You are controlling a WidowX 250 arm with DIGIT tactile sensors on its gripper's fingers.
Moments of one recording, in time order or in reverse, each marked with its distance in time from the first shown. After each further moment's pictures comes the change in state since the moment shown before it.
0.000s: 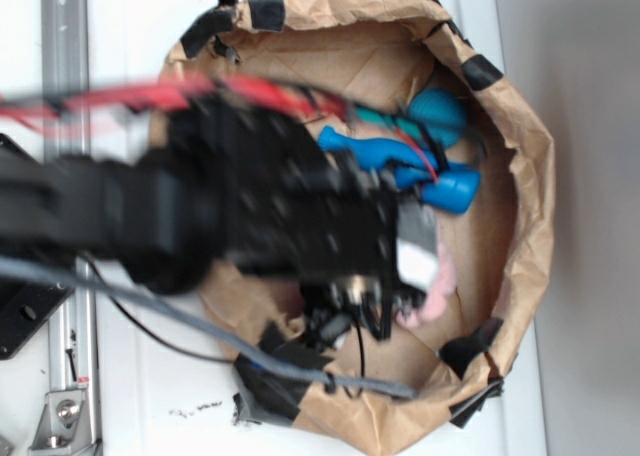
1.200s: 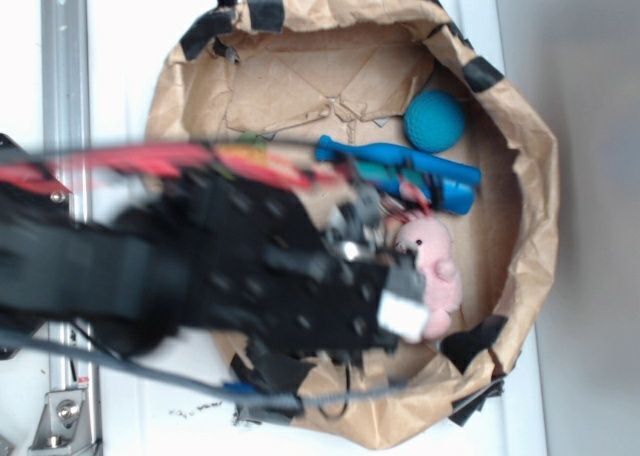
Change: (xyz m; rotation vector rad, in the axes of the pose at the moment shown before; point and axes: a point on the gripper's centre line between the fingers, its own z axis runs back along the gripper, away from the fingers) arm -0.022 0.019 0.046 0.144 0.045 0.195
